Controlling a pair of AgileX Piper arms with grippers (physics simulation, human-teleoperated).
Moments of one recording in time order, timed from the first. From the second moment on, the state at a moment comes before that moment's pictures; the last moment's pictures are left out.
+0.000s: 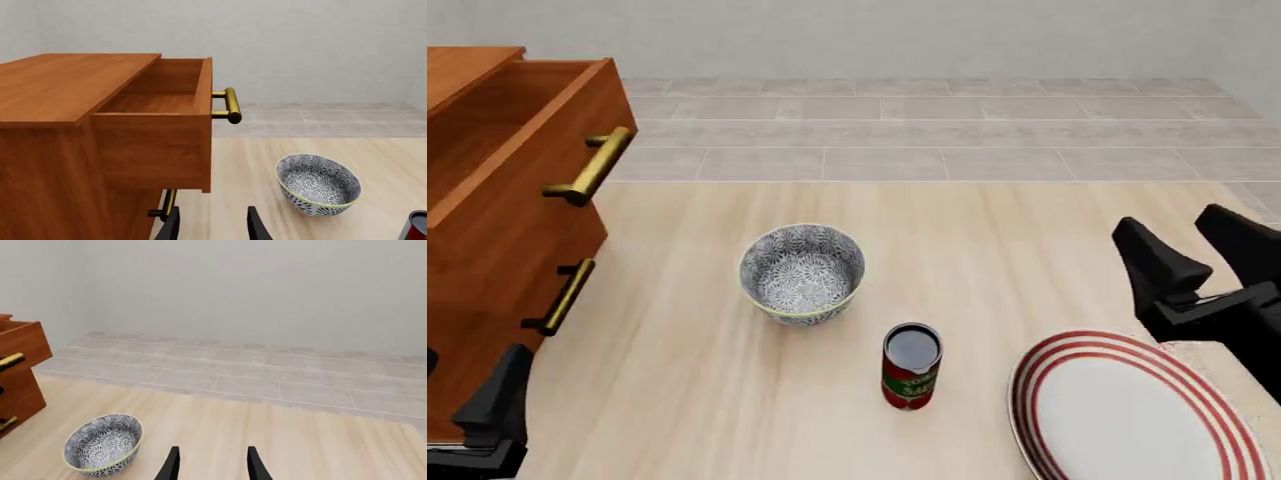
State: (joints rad) left arm 0.00 0.01 0.00 0.00 0.00; right arm 0.23 0.58 -0.34 -0.20 0.01
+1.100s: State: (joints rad) left arm 0.00 0.01 0.00 0.00 0.00; right arm 0.55 1.33 -0.95 0.15 0.10
